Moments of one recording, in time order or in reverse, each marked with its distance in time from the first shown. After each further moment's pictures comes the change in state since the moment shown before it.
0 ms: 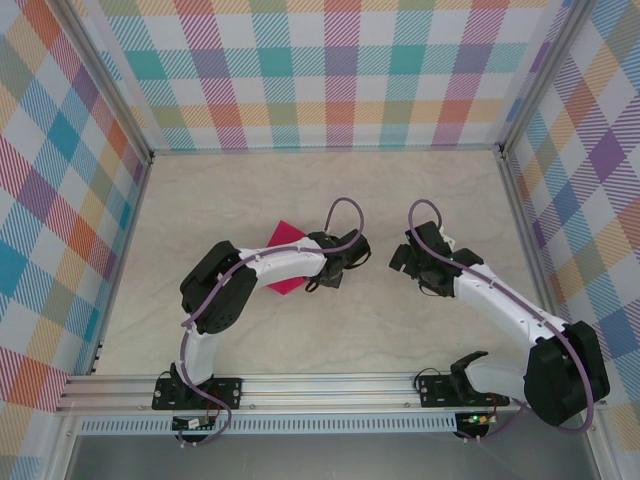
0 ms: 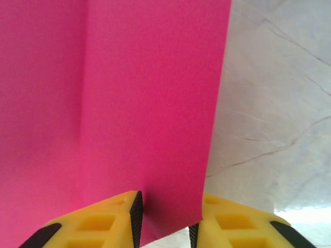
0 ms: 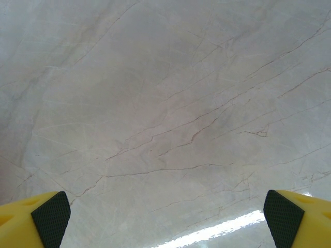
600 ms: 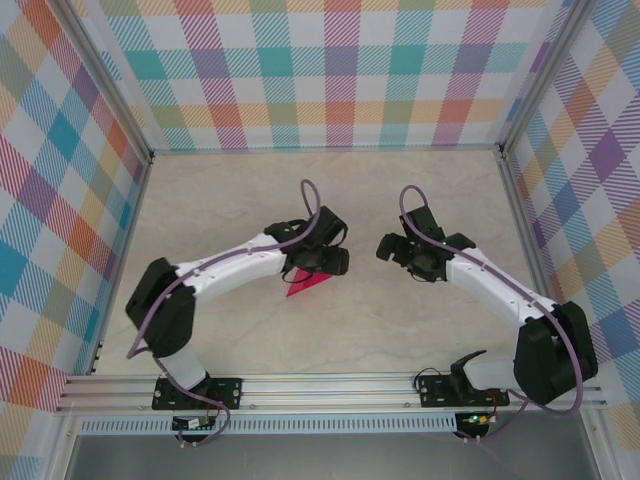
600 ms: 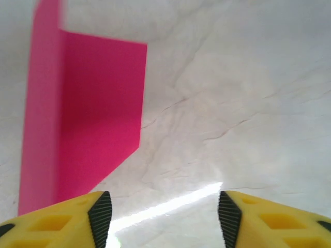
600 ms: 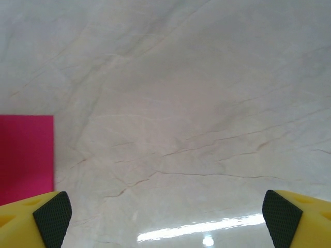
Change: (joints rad) left arm 0.084 -0.354 -0.135 0.167 0.378 -0.031; right arm -0.001 0.127 0.126 0.040 -0.166 -0.098
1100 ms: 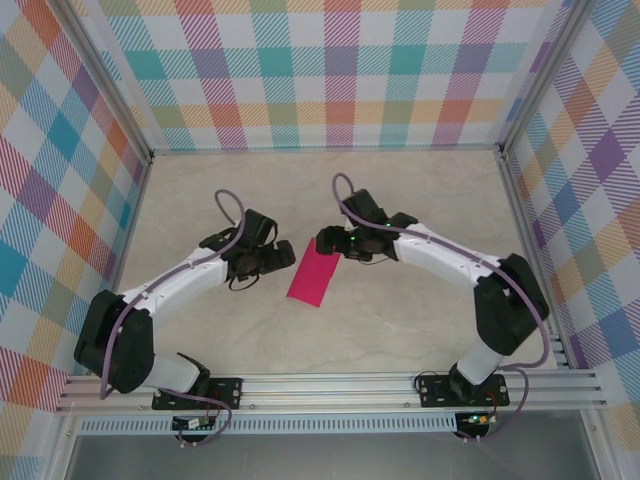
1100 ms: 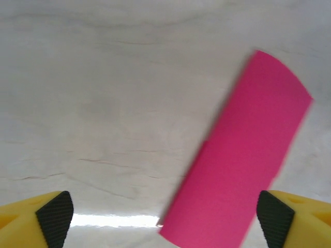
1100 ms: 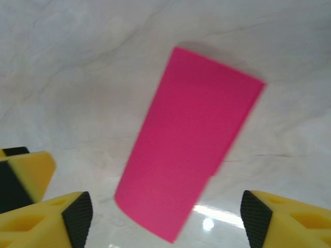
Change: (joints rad) left arm 0.330 -0.274 -0.382 0.068 -0.026 -0.133; right arm 0.265 0.347 0.337 0.117 -0.227 -0.087
